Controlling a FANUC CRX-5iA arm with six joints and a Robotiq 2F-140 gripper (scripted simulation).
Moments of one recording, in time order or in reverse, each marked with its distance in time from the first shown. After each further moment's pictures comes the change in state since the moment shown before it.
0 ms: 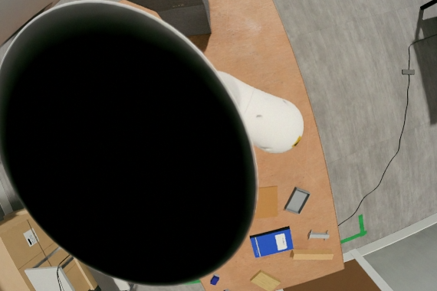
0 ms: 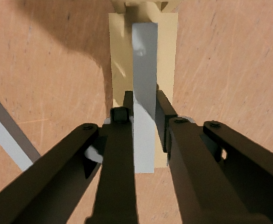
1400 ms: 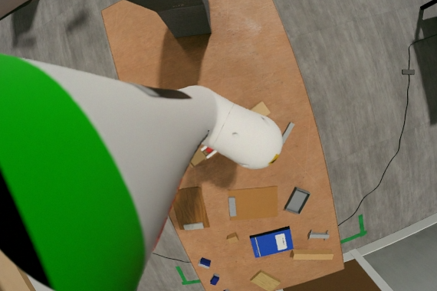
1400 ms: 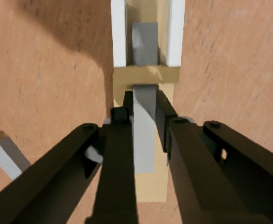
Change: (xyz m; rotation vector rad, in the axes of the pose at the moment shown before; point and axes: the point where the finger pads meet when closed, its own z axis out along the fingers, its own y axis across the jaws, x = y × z) arm 0.053 0.000 0.000 -0.001 0.000 0.000
